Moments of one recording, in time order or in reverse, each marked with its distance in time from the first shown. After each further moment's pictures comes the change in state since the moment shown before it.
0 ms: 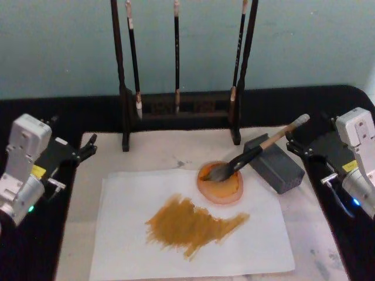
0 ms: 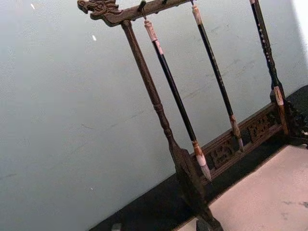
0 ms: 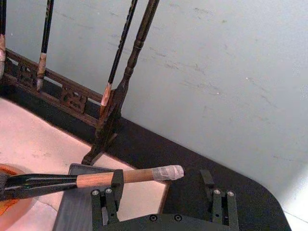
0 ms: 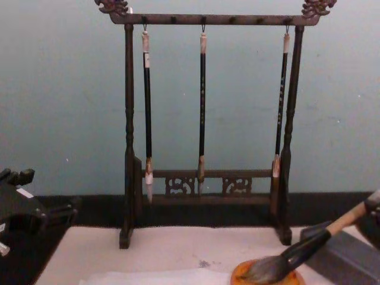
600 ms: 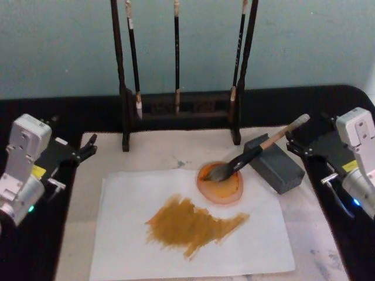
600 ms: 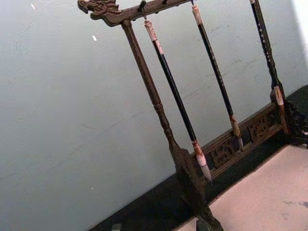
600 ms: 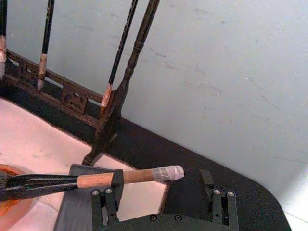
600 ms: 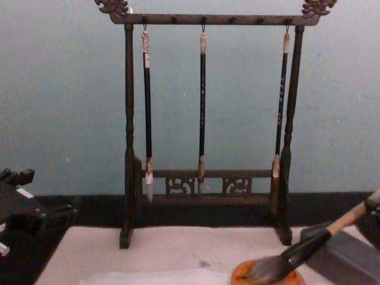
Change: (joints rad) left arm 0.000 0.000 0.000 0.000 0.000 0.000 0.000; right arm -0.003 0.000 0.003 -0.003 0.000 0.000 0.002
